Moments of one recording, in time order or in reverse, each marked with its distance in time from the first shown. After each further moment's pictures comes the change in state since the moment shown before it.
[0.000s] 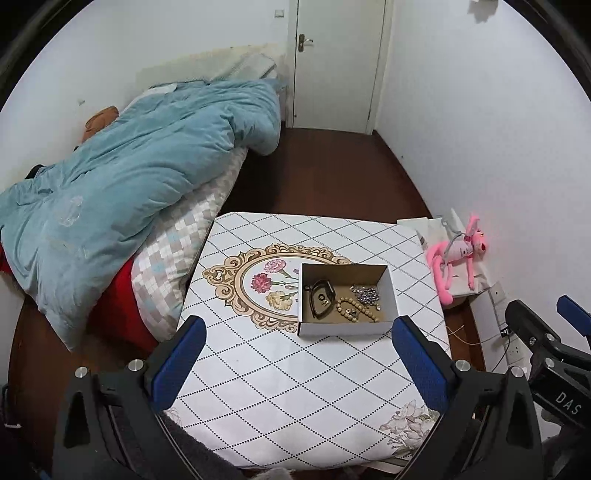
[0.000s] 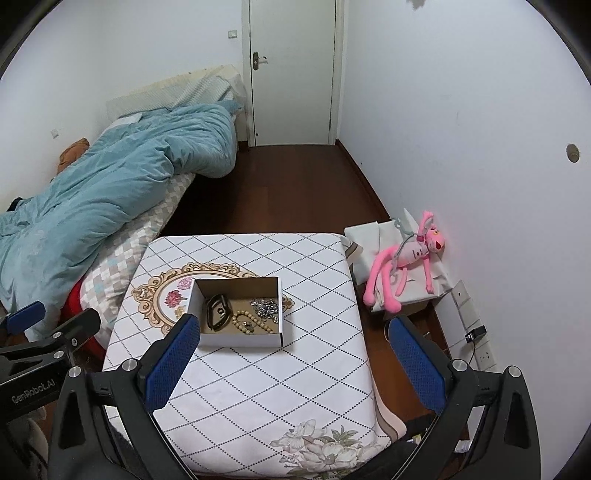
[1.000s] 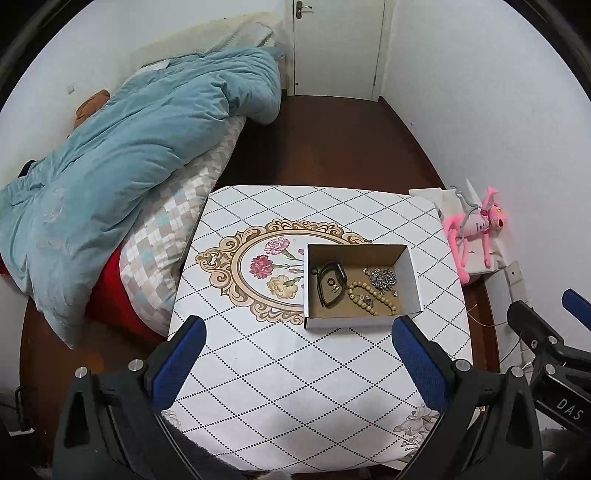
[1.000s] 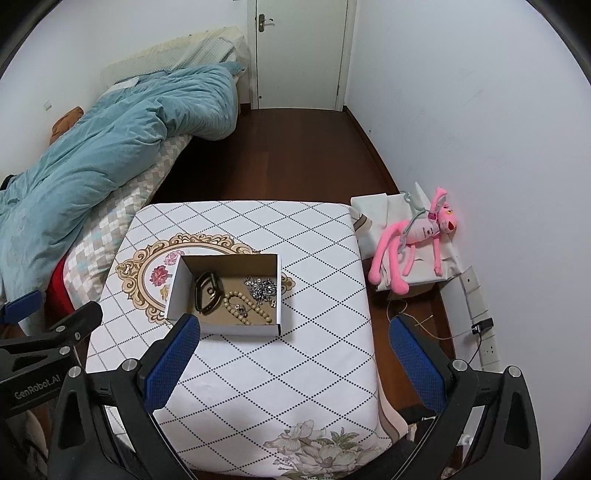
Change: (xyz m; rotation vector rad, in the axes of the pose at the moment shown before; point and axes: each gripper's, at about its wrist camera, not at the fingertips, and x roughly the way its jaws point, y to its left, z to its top) left arm 0.059 -0.006 0.014 0.033 0.129 0.023; right arm 0.073 0.008 0.014 -0.041 0.150 0.000
